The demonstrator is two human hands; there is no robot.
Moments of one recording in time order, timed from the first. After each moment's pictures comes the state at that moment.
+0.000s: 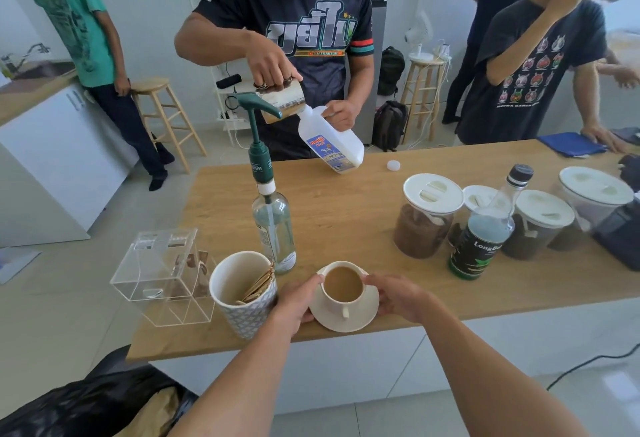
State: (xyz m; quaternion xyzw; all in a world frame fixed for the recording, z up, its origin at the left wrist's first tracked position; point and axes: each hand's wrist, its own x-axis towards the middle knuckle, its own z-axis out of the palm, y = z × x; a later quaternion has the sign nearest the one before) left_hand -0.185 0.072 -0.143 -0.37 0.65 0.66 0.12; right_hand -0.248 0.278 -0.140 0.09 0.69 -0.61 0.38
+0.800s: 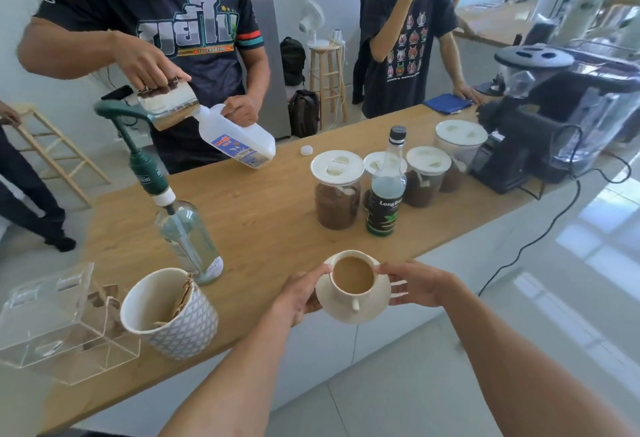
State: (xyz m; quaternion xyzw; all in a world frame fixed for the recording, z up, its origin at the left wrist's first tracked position) left_hand -0.191 0.185 -0.141 -0.21 0.65 0.68 0.27; right_hand -0.193 0.432 -0.126 0.18 0.64 -0.65 0.36
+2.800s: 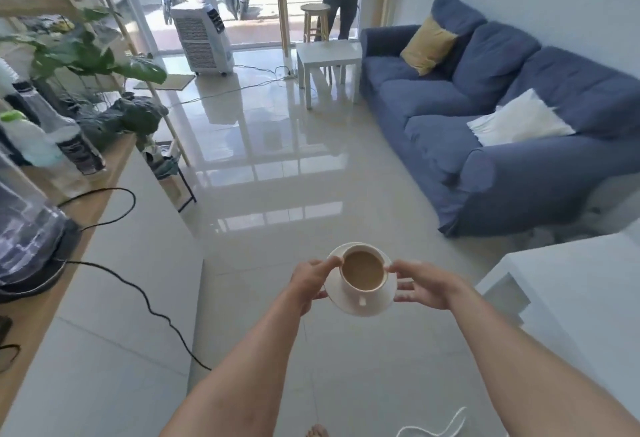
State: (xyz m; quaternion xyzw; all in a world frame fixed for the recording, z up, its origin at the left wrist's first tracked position) left_hand 0.018 0.961 -0.153 0.28 0.64 0.37 0.61; right_hand 0.257 1.005 -0.141 0.55 0.36 -0.73 -0.19
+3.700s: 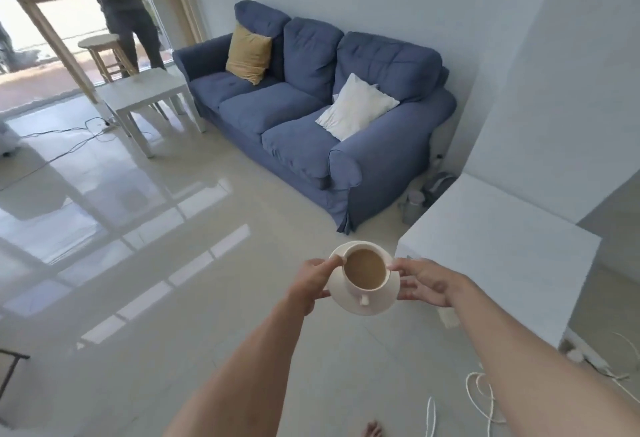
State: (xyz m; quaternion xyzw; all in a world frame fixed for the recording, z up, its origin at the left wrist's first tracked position) left_hand 0.256 1.200 -0.156 0.48 0.53 0.16 0.68; right_hand 0.475 1.109 -0.149 0.63 0.19 -0.65 -0.39
